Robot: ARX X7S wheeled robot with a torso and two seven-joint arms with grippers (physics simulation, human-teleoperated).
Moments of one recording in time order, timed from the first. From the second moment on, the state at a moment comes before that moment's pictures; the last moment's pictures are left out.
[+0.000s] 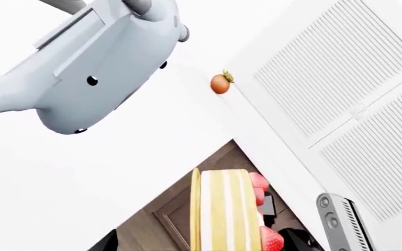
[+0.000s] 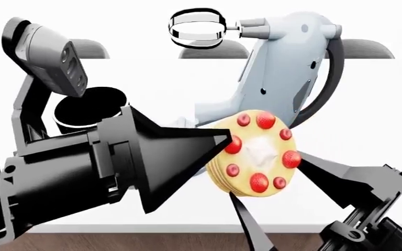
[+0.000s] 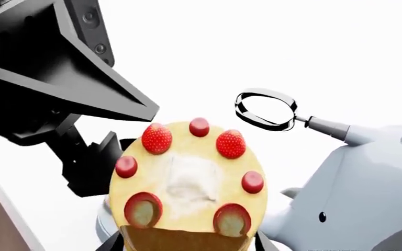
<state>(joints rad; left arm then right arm) -0.90 -0.57 0.17 0.50 -2.68 -0.78 -0.93 0.70 0.46 0.67 -1.05 2.36 1.57 0.90</state>
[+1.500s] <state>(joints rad) -0.94 -0.56 0.15 0.49 -2.41 -0.78 -0.91 0.64 0.48 0.74 -1.05 2.12 1.57 0.64</state>
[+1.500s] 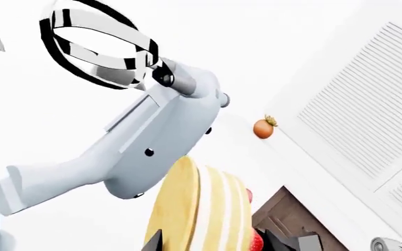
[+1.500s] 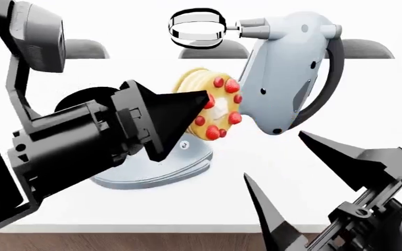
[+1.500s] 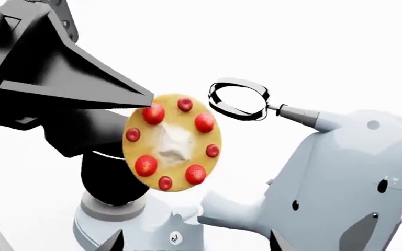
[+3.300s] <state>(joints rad) -1.20 -0.83 0.32 0.04 -2.18 -0.92 -1.08 0.20 0.63 0.48 -1.00 1.17 1.00 0.10</state>
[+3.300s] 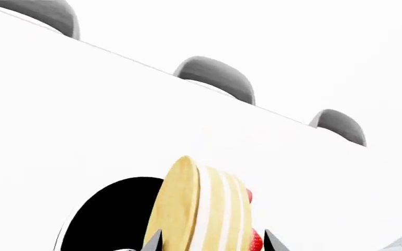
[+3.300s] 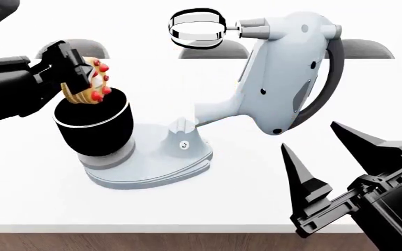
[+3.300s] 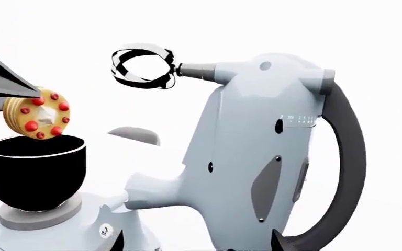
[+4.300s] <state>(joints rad) -1.34 -0.72 0.49 -0.20 -2.08 -0.99 -1.10 0.15 0.64 0.46 -0.97 1.12 0.92 0.07</state>
